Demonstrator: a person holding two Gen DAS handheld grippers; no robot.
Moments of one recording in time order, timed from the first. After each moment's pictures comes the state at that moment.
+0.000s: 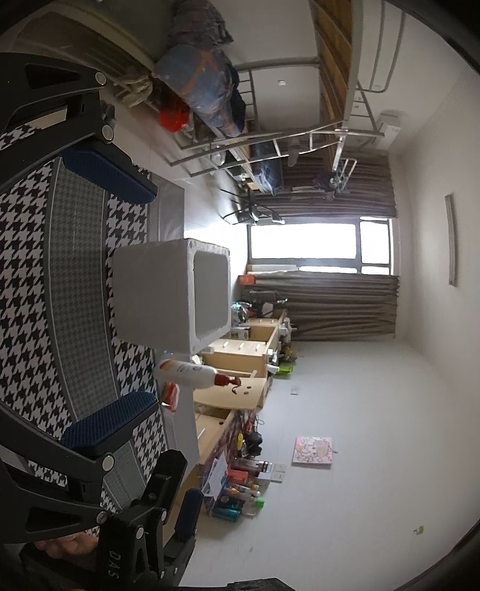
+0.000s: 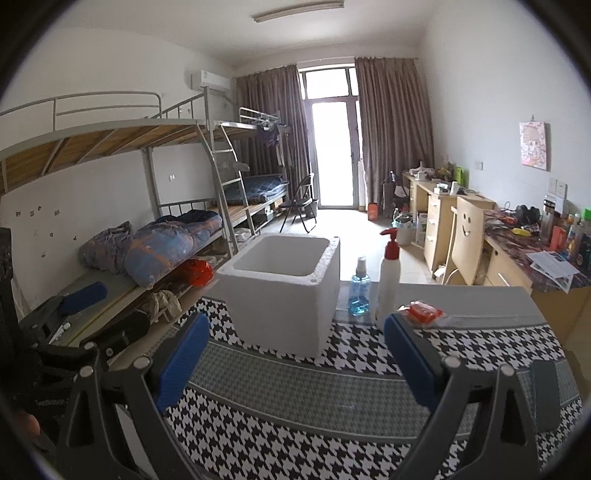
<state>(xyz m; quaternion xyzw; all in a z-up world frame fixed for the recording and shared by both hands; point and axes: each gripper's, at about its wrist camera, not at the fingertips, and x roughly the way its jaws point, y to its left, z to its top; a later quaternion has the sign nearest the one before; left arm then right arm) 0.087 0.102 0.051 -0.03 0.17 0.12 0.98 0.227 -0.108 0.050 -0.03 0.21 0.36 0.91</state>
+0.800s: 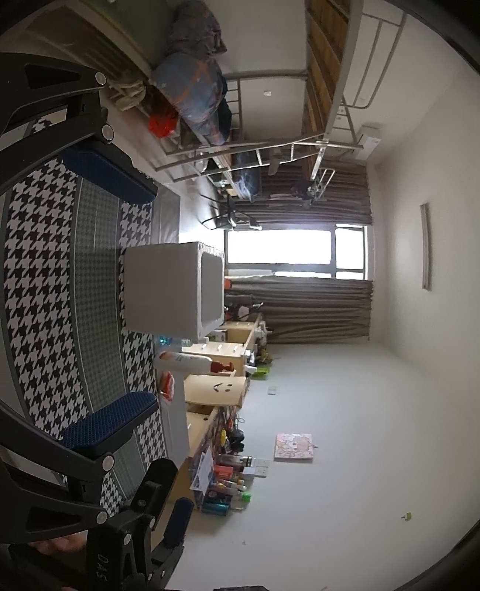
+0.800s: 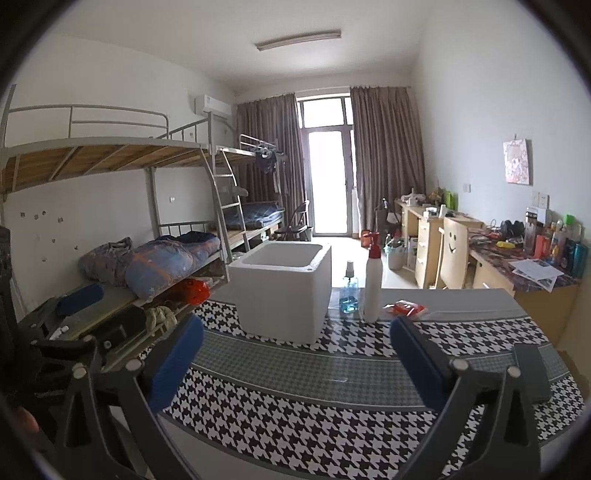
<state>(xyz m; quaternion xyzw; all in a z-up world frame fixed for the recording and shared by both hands) 0.024 0.068 0.028 -0.03 0.11 0.13 0.99 0.157 -0.154 0.025 -0.02 0.14 0.35 0.93</state>
